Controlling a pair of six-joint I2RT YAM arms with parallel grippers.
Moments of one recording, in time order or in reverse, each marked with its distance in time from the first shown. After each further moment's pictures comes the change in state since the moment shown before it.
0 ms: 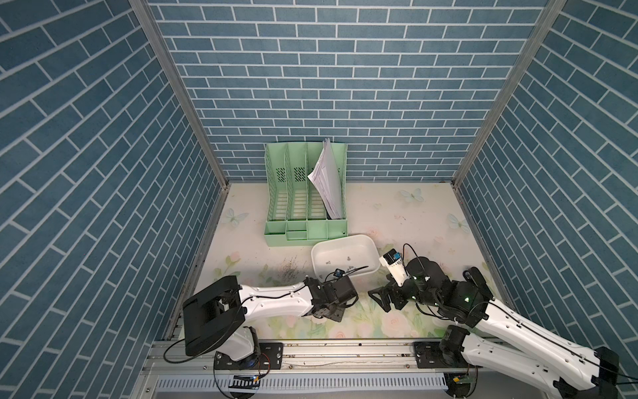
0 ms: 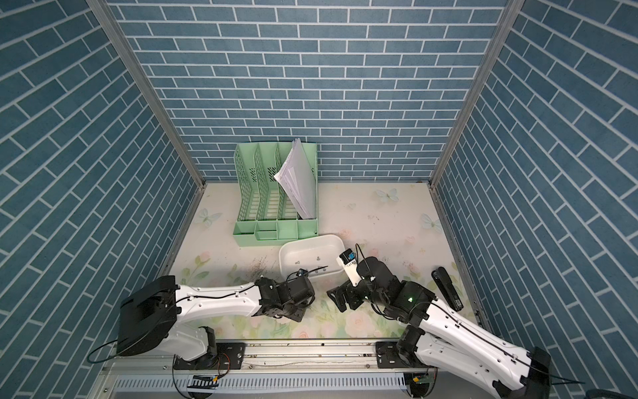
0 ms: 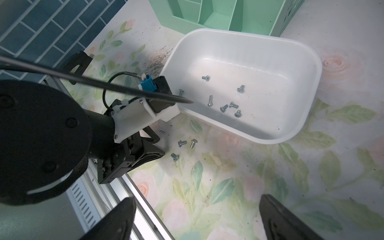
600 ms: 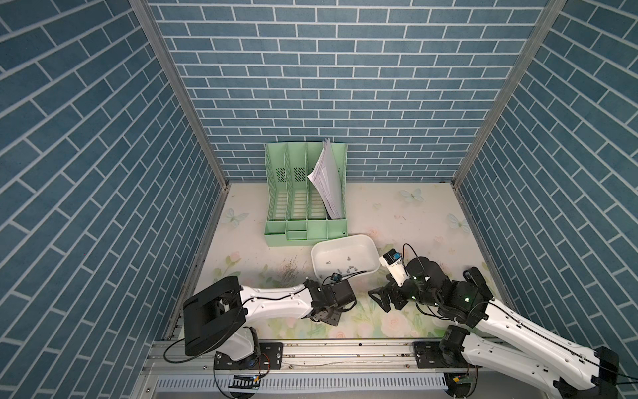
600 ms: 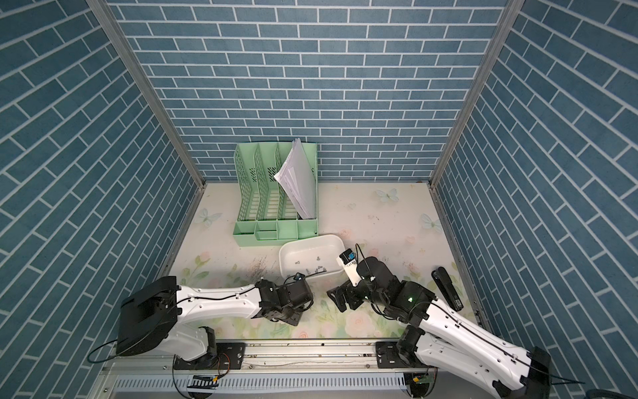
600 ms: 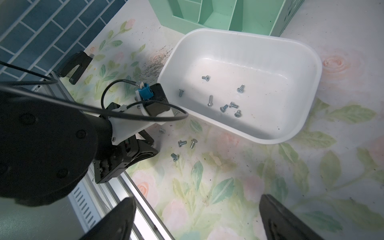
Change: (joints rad) left arm -0.016 0.001 -0.022 -0.052 -0.001 -0.019; right arm 0.000 0.000 0.000 0.000 0.000 0.000
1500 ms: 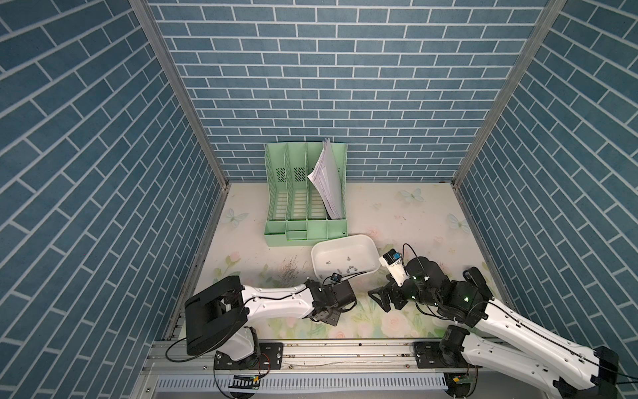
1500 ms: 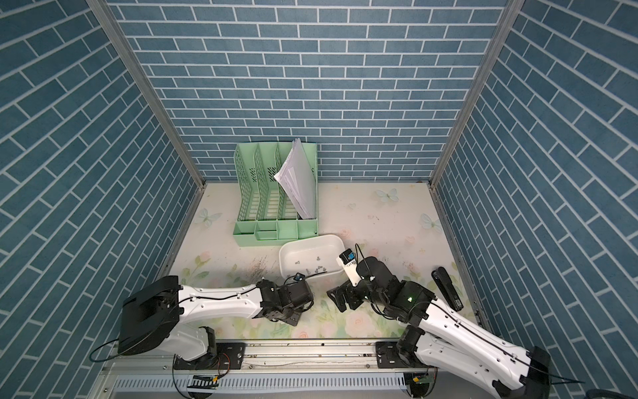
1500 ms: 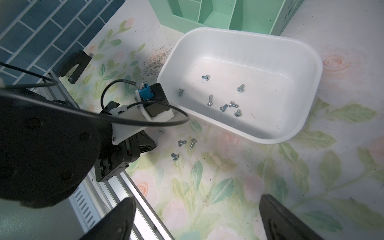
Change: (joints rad) left arm -0.003 0.012 0.008 -0.011 -0.018 0.014; right arm 0.000 0.003 0.000 0.000 0.000 0.000
